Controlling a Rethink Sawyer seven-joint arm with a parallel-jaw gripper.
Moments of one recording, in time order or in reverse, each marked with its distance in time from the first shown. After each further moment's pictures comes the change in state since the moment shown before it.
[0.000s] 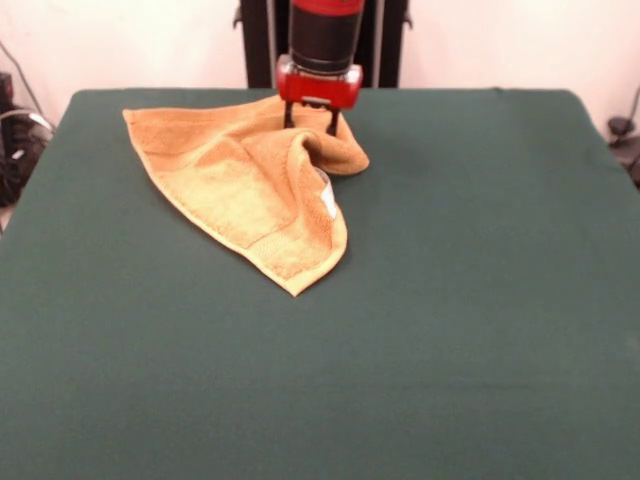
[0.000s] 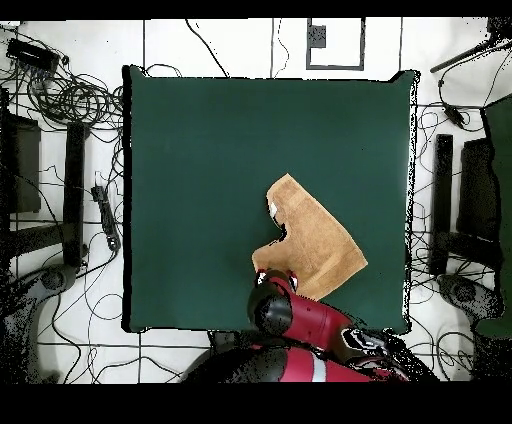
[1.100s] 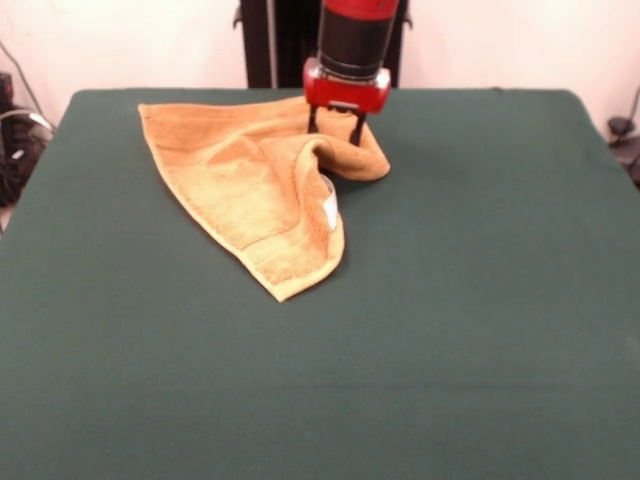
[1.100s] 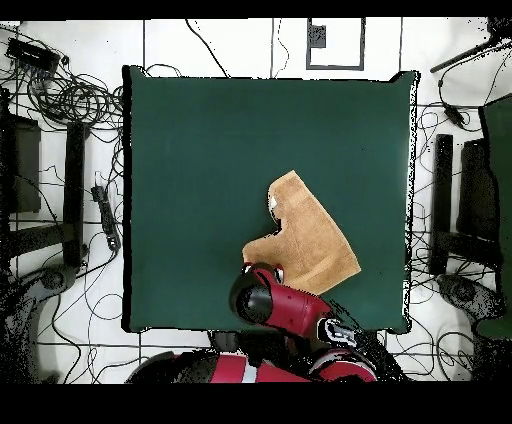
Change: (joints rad) arm 0.121 -0.011 -0.019 -0.043 0.067 0.079 0.000
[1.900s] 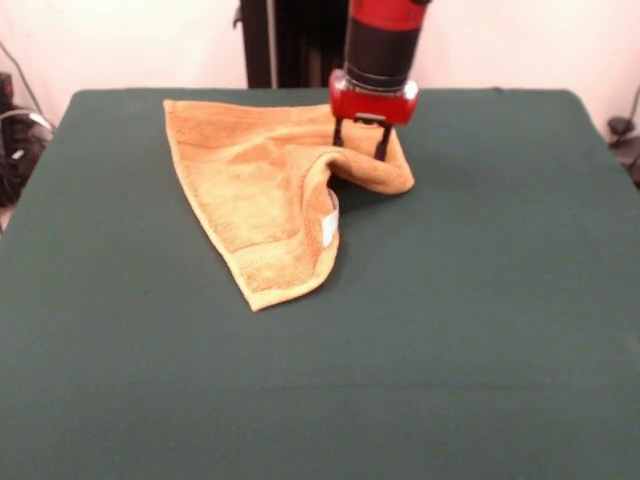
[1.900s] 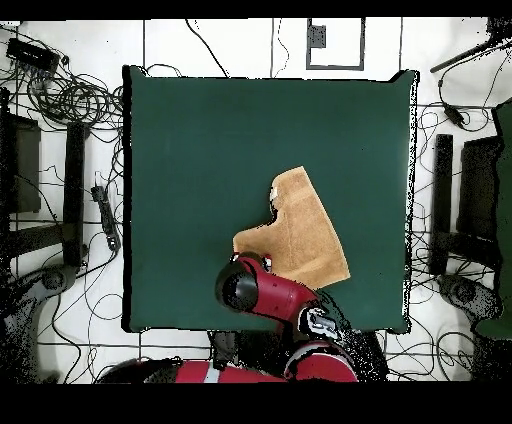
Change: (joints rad) arm 0.076 -0.001 0.012 -0.045 0.073 0.037 0.000
